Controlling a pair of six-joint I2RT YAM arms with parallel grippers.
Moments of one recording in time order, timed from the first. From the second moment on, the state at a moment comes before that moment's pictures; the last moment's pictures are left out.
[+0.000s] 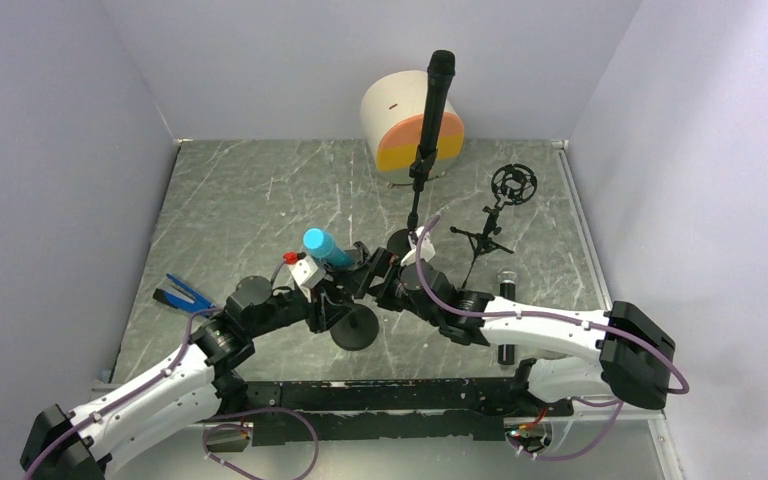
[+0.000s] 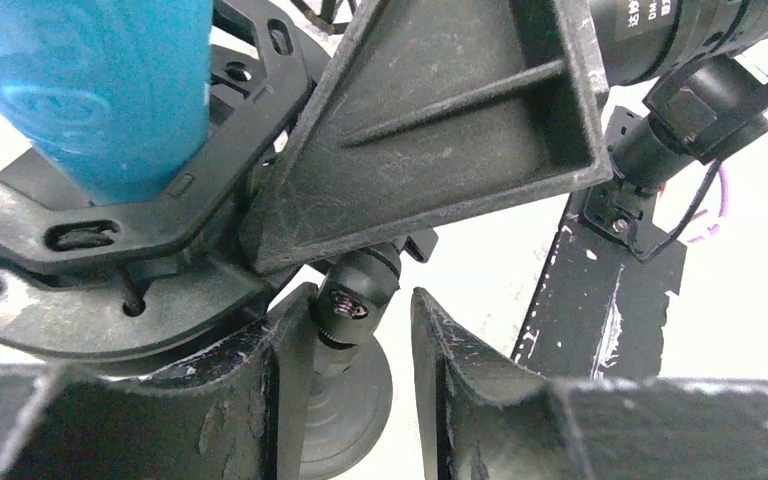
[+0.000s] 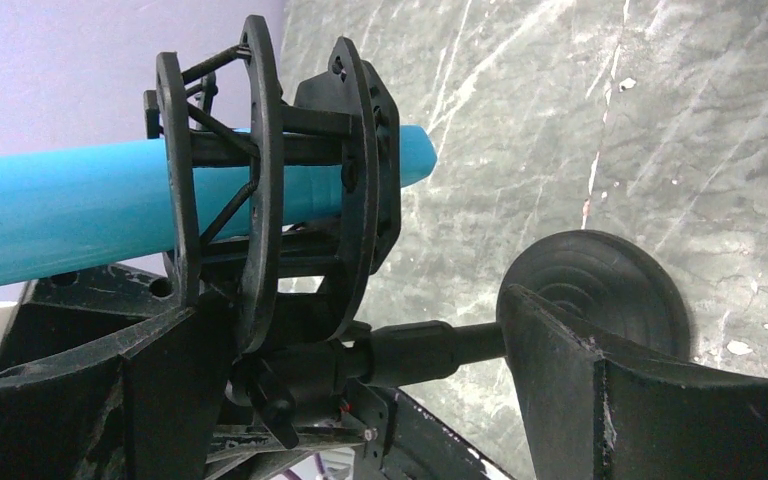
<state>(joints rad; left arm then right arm) -0.75 0.67 0.32 0.18 0.35 -0.20 1.08 1.25 0.65 0.20 0.26 1.15</state>
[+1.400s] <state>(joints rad) -0.75 0.38 0.55 -0.23 0.19 -0.13 1.01 1.24 0.78 -0.04 0.11 0.92</state>
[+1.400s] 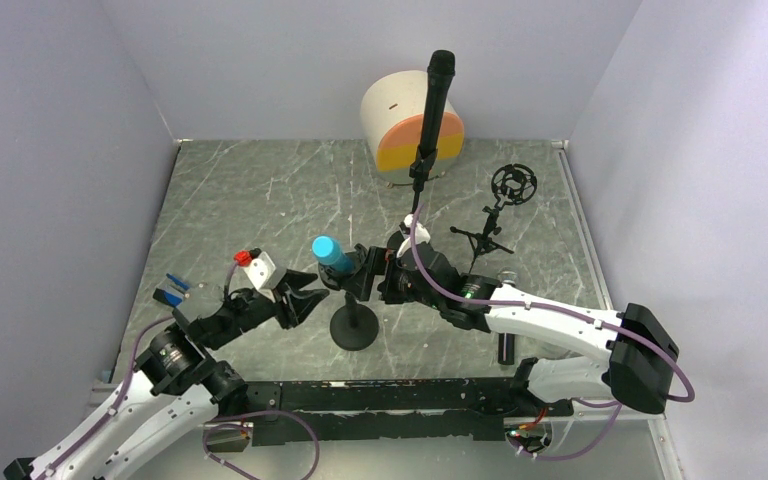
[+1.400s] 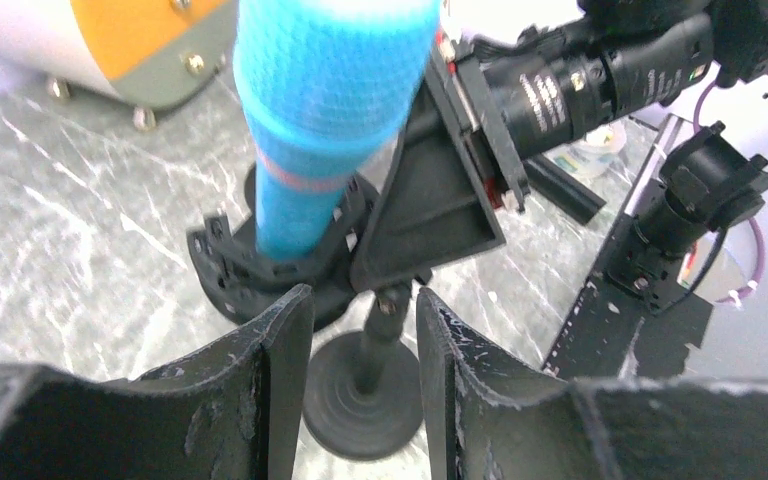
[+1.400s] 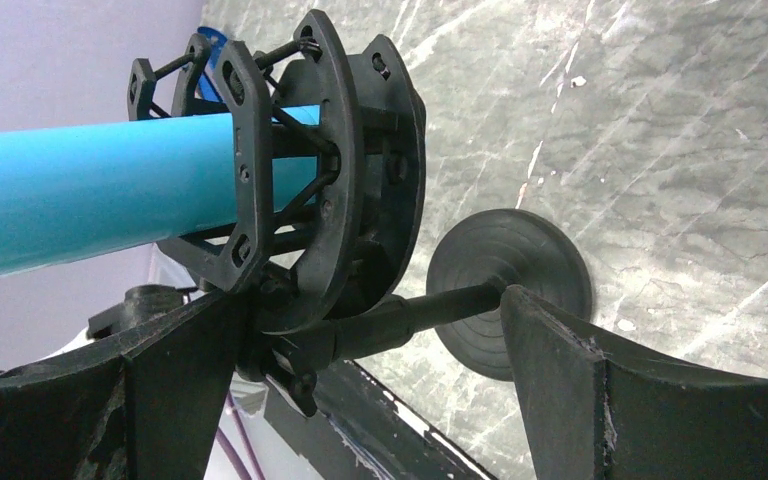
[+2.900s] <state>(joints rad) -0.75 0.77 0.75 0.03 0.41 0.15 1.01 1.24 0.79 -0.04 0.07 0.87</state>
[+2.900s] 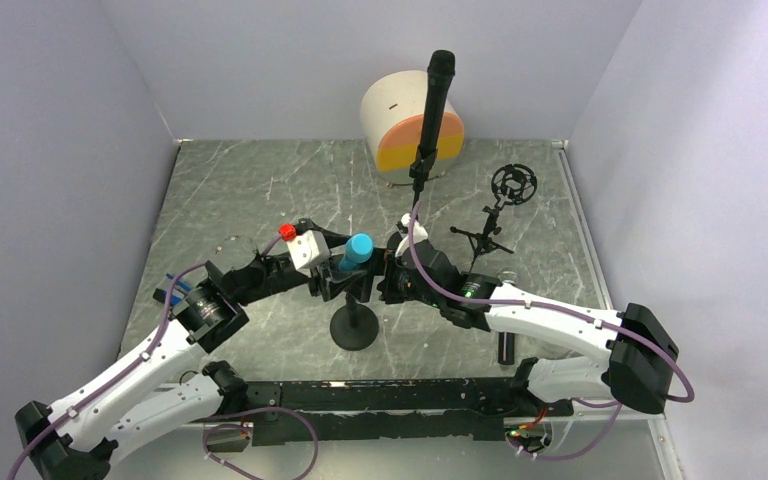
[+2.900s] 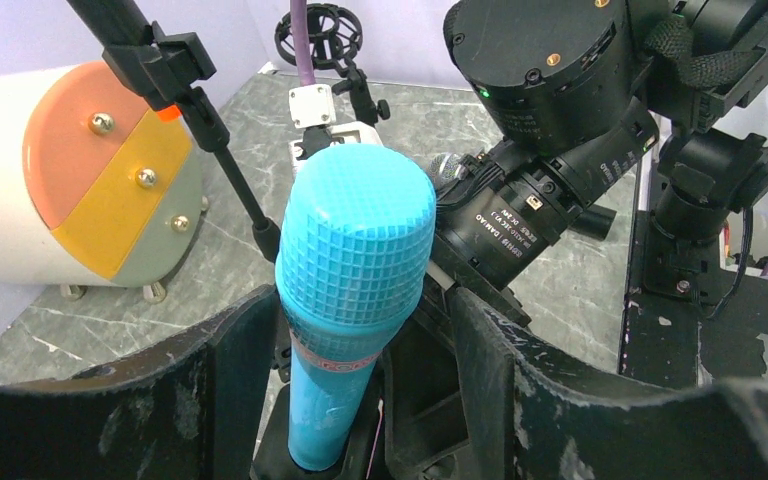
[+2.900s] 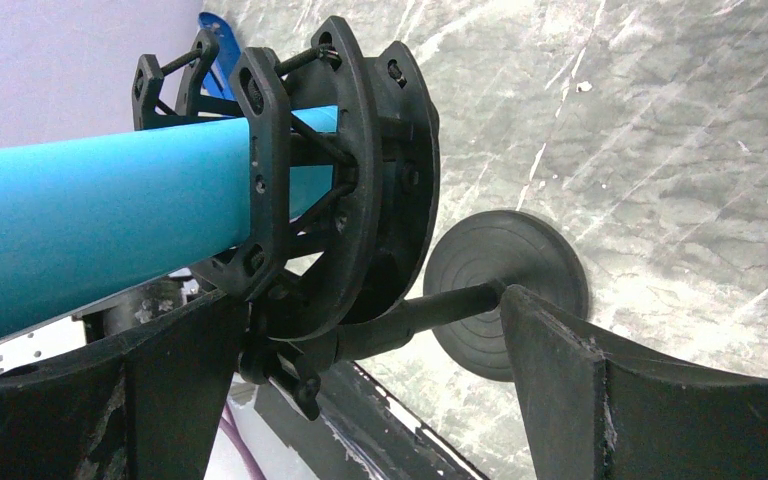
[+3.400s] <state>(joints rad) -0.75 0.85 0.77 0.06 0.41 0.17 1.01 1.24 0.79 -0.04 0.07 0.87</state>
